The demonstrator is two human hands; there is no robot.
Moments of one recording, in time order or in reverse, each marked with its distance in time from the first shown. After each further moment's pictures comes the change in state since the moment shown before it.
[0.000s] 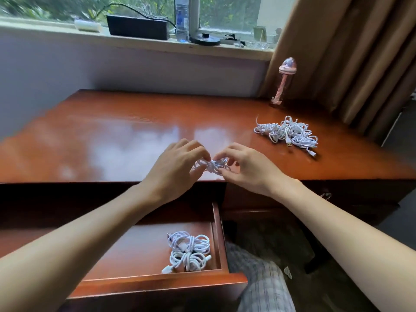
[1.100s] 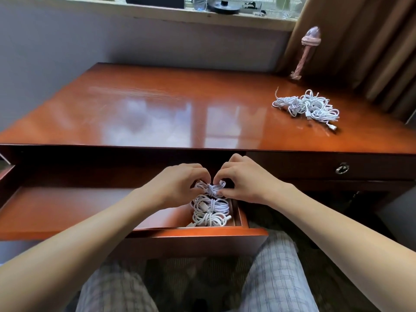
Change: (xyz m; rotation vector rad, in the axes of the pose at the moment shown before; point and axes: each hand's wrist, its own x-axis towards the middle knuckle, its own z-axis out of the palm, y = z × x) left_hand -0.099 0.005 -0.001 -0.078 -0.489 -0.197; right_hand -0.046 -0.051 0.069 -0.175 -0.286 -0.091
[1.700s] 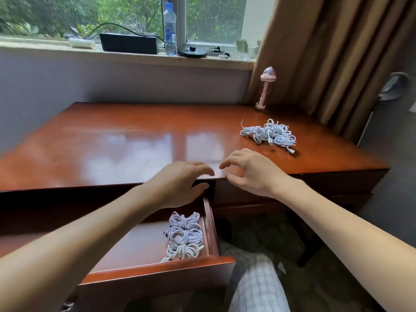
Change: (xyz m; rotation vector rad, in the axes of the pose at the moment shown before) left_hand 0.064 0.058 -0.059 0.102 0.114 0.175; right_hand -0.031 0.048 -0.097 -0.004 0.204 0.183
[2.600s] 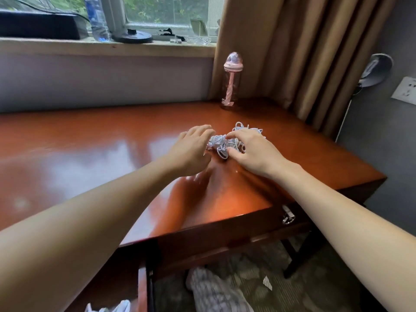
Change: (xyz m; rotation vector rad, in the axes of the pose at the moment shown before) left_hand 0.271 -0.031 0.088 -0.013 0.034 -0.010; right_hand 0.074 0.204 0.005 0.069 0.146 0.343
